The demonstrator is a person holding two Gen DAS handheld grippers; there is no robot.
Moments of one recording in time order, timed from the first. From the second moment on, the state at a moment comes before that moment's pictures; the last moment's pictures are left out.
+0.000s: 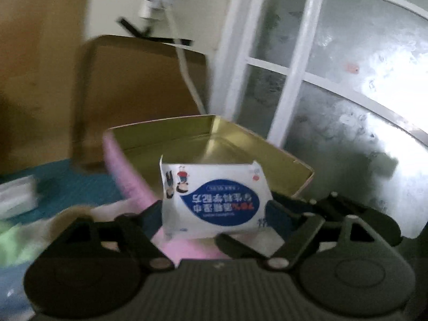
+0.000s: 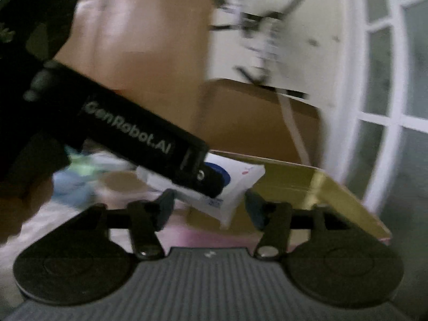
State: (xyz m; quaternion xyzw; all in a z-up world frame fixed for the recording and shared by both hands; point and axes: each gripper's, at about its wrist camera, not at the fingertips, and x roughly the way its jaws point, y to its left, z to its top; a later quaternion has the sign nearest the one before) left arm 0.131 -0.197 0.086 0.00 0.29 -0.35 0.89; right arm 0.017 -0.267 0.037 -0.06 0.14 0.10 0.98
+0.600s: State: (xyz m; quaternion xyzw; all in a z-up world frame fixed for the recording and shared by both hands) left arm 0.026 0.023 0.038 -0.05 0.30 -0.13 0.94; right arm 0.040 -0.239 0.038 0.04 0.17 0.20 0.96
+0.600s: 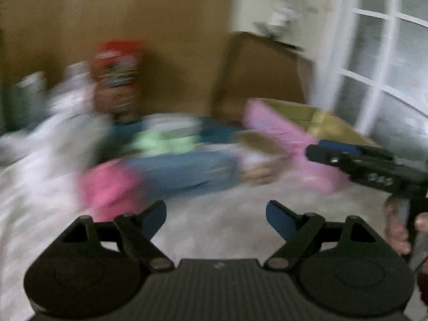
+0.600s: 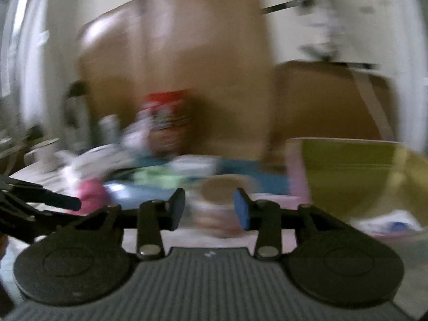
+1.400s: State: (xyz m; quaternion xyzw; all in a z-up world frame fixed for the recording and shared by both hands) left arm -0.013 0.143 0.025 -0.20 0.27 -0.11 0.94; right arm 0.057 -0.074 0.029 0.02 0.29 0.37 0.88
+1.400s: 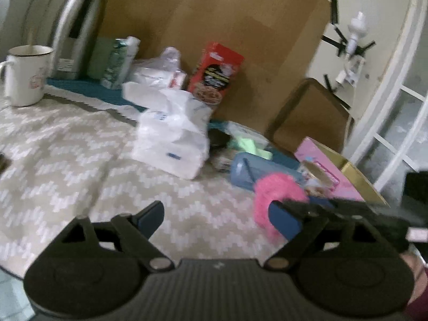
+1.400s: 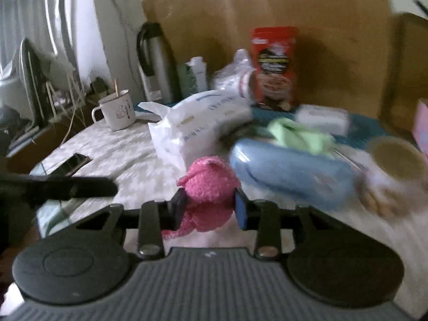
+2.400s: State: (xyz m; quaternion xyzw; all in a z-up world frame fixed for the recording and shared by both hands) left arm 0.073 -0.096 0.070 -0.04 0.33 -0.31 0.89; right arm 0.001 -0.191 -0.002 0.02 0.21 0.25 0.95
